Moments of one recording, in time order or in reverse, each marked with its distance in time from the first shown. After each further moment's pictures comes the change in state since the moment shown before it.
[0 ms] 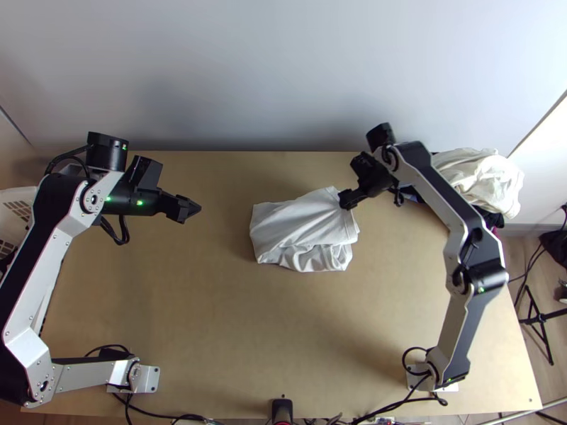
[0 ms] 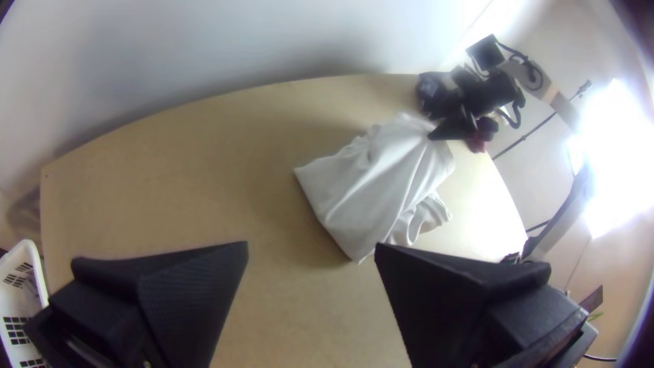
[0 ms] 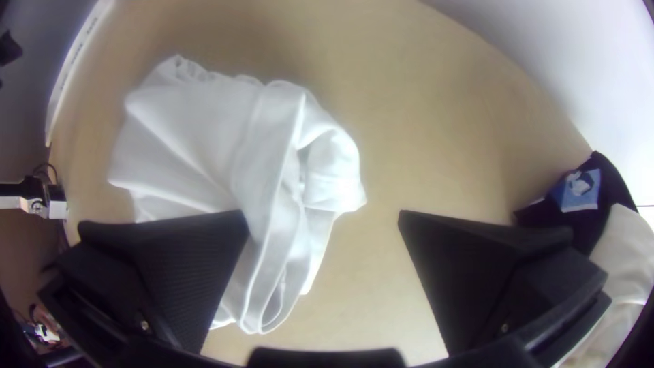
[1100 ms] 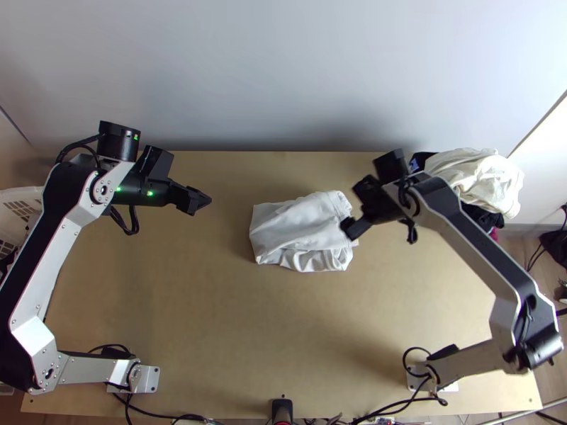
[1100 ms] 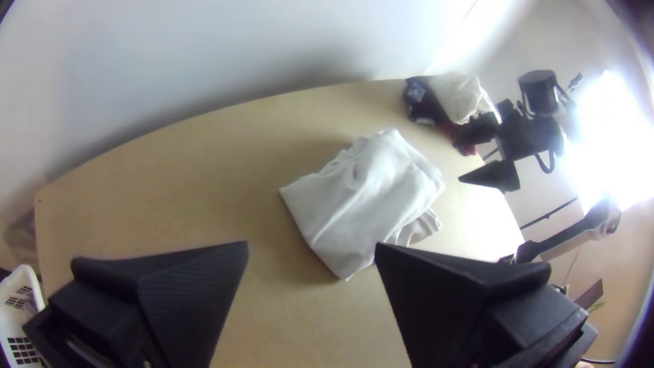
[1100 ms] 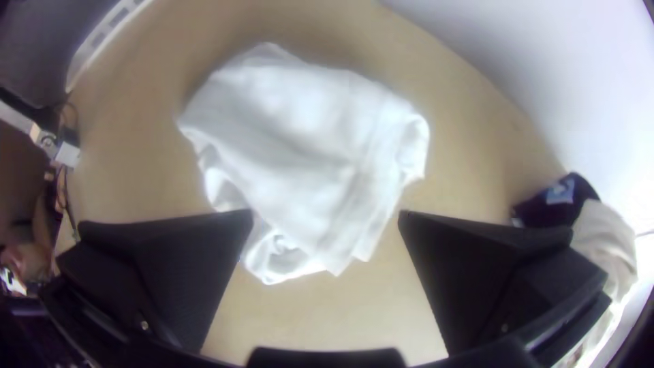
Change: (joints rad) left arm -0.055 0.066 0.099 0.005 0.000 -0.016; right arm 0.142 -0.442 -0.404 0.142 0.031 -0.020
